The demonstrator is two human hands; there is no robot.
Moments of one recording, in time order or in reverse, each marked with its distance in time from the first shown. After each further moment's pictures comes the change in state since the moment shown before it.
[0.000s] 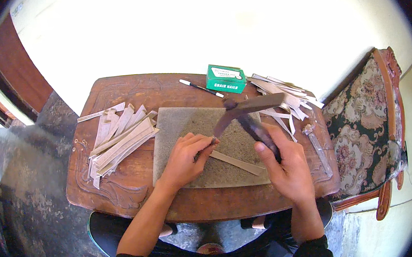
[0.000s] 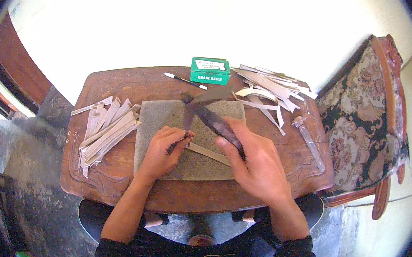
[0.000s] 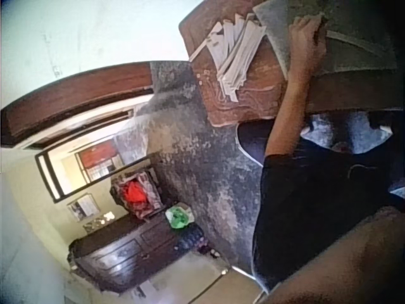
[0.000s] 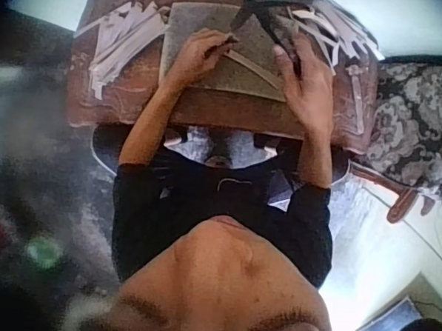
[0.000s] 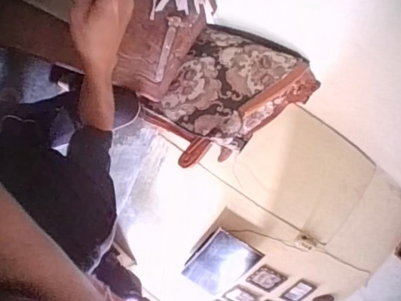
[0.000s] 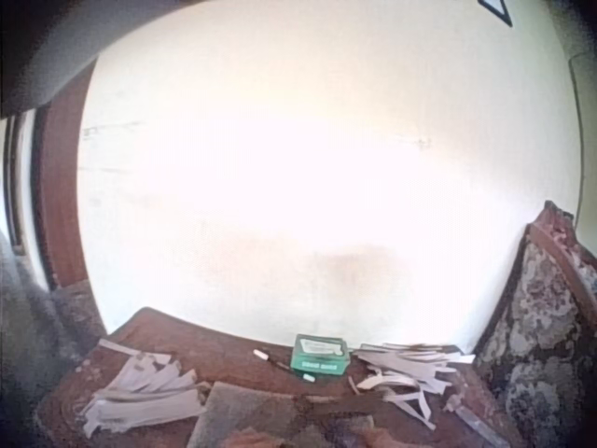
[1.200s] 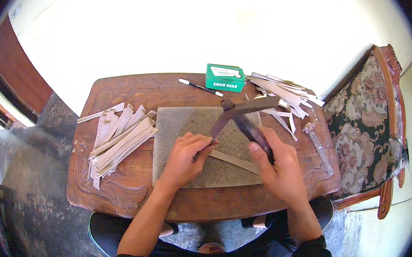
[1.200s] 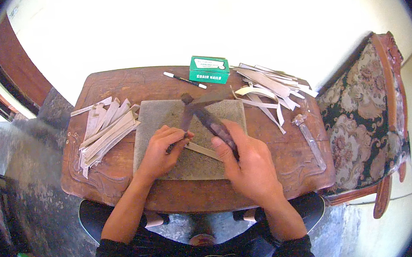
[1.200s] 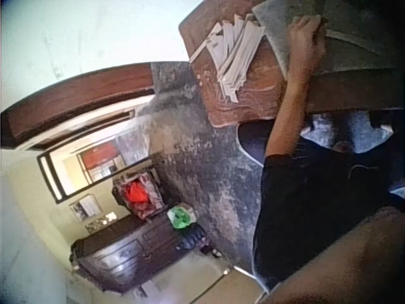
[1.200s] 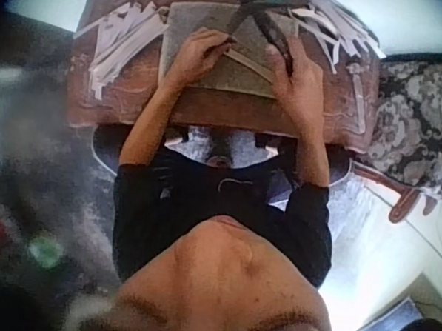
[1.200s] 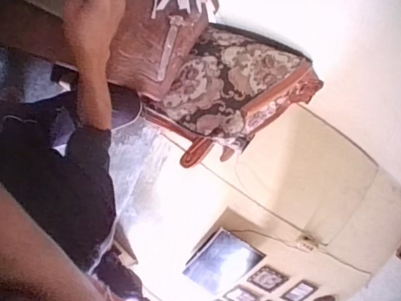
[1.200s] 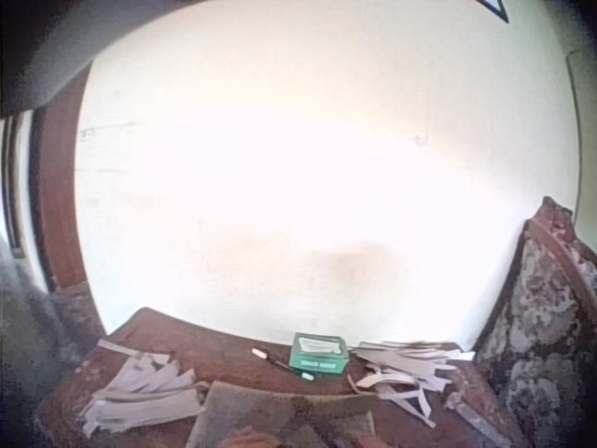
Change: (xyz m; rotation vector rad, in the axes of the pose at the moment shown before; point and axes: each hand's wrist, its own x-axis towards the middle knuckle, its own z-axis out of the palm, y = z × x) left_hand -0.001 -0.001 0.001 0.000 -0.013 -0.004; right_hand -0.005 0.012 0.017 0.036 0.010 0.030
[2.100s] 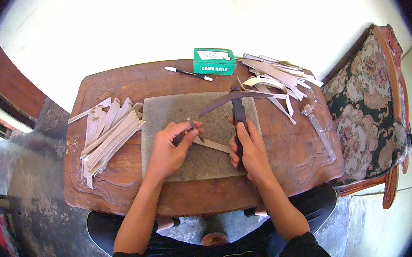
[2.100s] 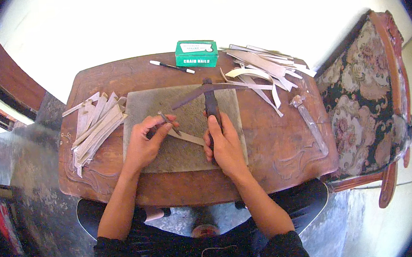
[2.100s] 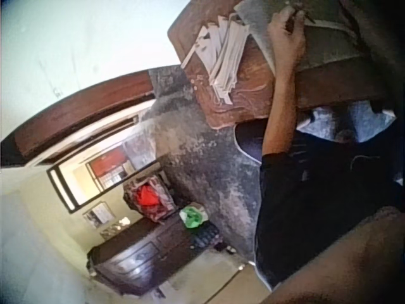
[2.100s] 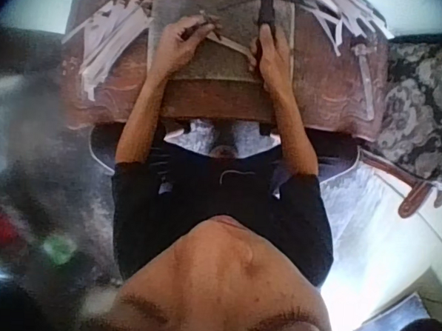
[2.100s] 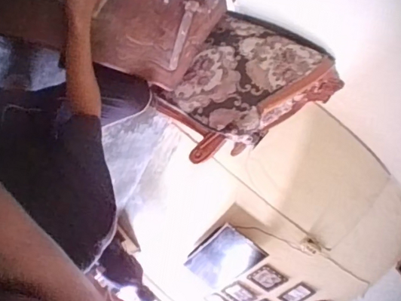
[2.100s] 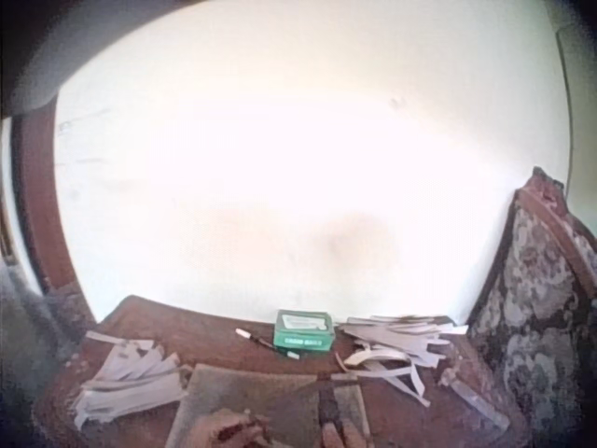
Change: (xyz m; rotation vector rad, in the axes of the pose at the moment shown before) left_hand 0.002 -0.001 -0.003 -0.286 -0.047 -0.350; right_hand -0.003 0.067 0.071 0.923 0.007 0.544
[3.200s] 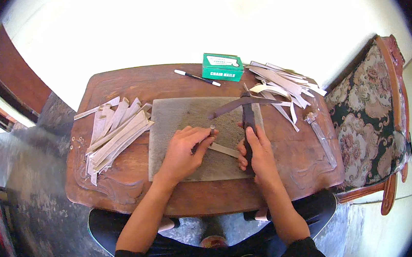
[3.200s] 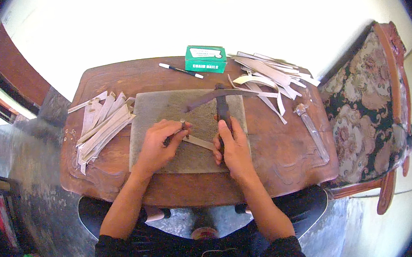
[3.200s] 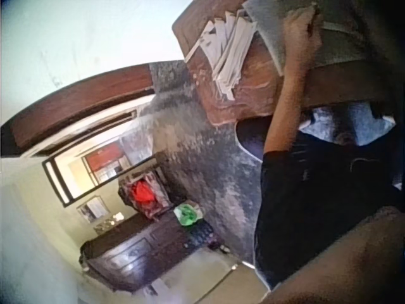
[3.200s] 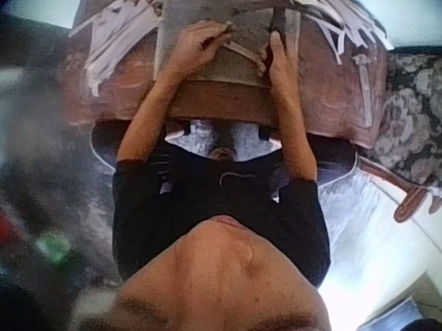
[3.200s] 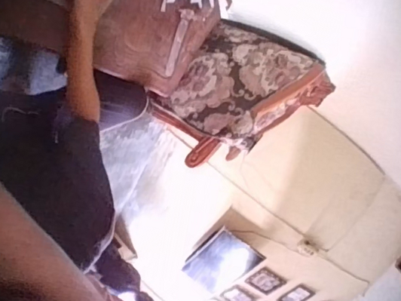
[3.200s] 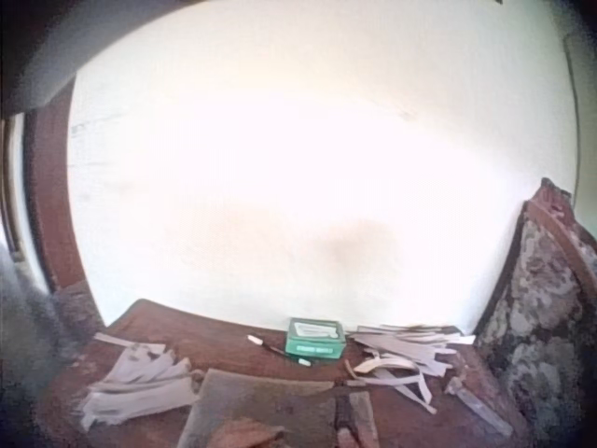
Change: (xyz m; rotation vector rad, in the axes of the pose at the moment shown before) left_hand -0.001 0.004 0.009 0.267 0.045 0.292; right_hand -0.003 -0.005 -0.002 0.033 0.026 0.035
